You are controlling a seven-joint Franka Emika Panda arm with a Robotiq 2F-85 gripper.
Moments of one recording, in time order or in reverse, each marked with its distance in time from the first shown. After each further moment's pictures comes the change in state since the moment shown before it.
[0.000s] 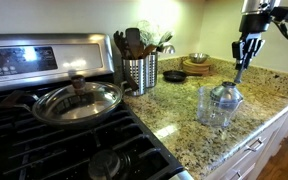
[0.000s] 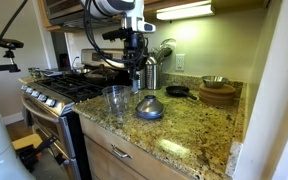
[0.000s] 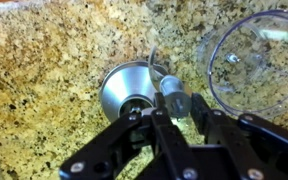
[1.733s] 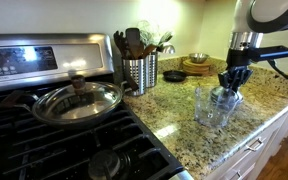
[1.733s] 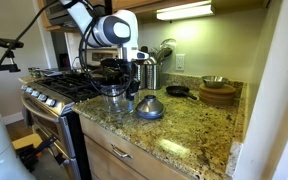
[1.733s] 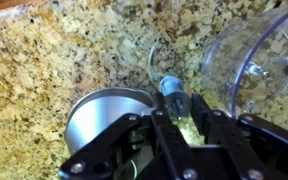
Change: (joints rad) arm 0.022 0.163 0.045 -0.110 -0.009 0.266 0.193
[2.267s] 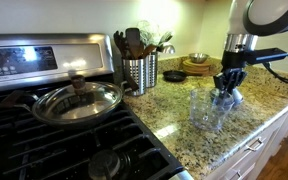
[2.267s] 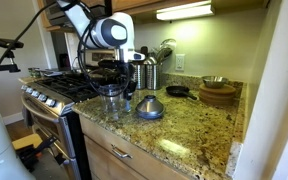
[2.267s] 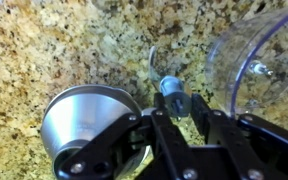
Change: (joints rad) arm 0.027 0.014 0.022 0.000 0.002 0.028 0.005
